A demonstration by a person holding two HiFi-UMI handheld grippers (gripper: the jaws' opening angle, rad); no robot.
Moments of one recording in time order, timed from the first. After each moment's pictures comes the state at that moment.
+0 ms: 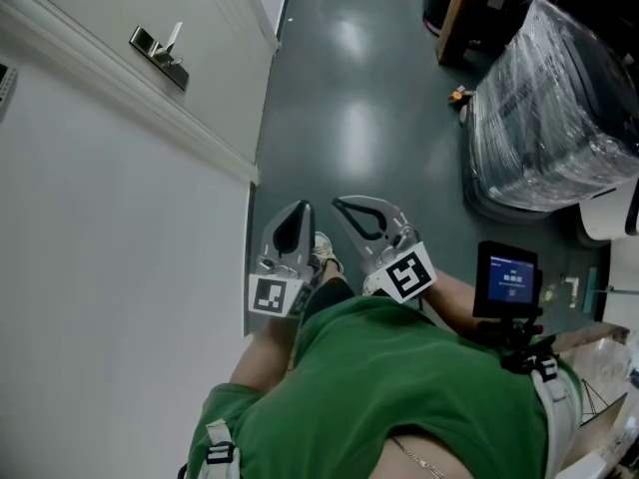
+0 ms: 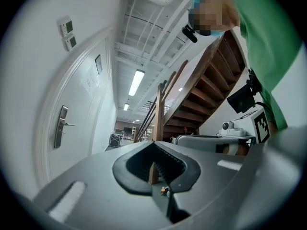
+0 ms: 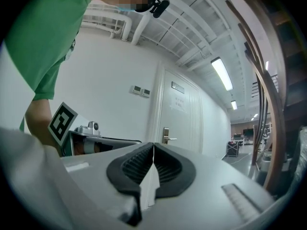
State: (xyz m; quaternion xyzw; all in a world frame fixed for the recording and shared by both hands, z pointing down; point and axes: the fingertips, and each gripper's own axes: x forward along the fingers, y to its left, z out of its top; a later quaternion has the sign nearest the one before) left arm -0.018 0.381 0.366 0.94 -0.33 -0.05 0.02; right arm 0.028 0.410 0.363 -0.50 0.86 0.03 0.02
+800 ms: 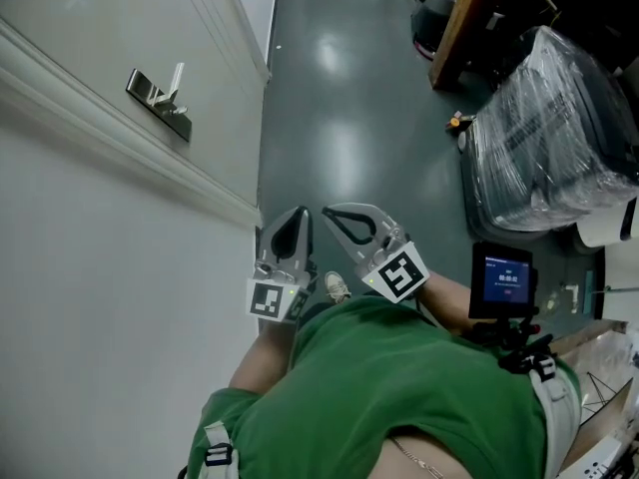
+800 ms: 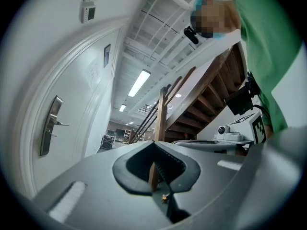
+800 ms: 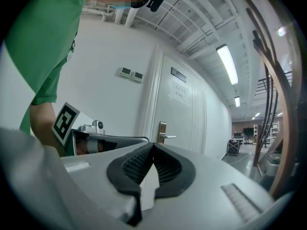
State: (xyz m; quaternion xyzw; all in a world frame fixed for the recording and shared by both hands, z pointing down) left arm -0.051 0.190 0.368 0.95 -0.29 -0.06 0.05; right arm -0.022 0.219 0.367 -0.50 0.86 0.04 -0.01
